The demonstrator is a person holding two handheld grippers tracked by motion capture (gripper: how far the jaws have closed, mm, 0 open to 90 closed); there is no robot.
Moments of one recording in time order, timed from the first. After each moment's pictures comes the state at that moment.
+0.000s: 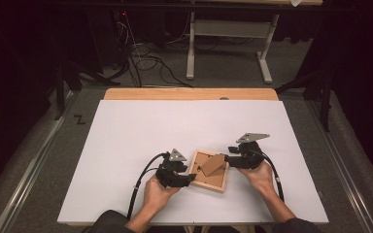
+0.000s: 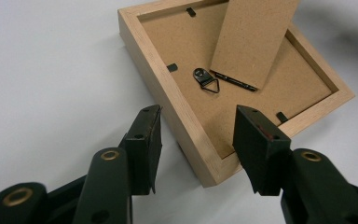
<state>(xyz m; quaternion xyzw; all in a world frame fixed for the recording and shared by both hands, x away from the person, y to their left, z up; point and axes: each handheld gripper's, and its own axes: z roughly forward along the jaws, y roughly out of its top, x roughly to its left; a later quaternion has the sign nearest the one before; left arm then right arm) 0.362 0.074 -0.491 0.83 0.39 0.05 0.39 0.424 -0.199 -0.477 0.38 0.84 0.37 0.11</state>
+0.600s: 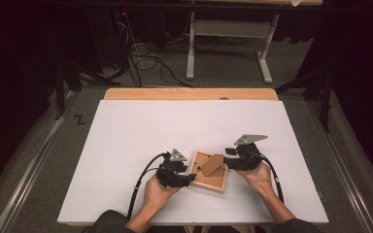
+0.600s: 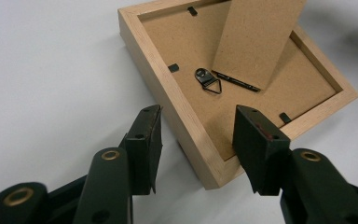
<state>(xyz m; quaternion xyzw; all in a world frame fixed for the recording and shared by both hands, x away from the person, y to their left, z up) 0.362 0.074 -0.493 0.83 0.39 0.06 0.38 0.419 -0.194 -0.477 0.36 0.85 0.38 0.10</state>
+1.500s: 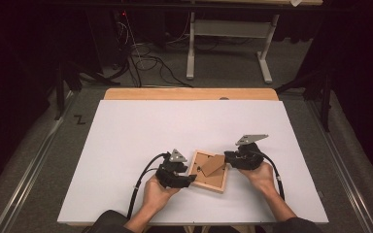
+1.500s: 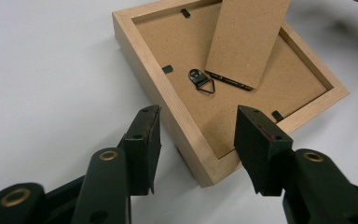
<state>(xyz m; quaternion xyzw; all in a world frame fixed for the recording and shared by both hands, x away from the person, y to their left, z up) 0.360 0.074 -0.490 0.84 0.39 0.05 0.38 0.427 -0.203 -0.485 0.34 0.86 0.37 0.08</state>
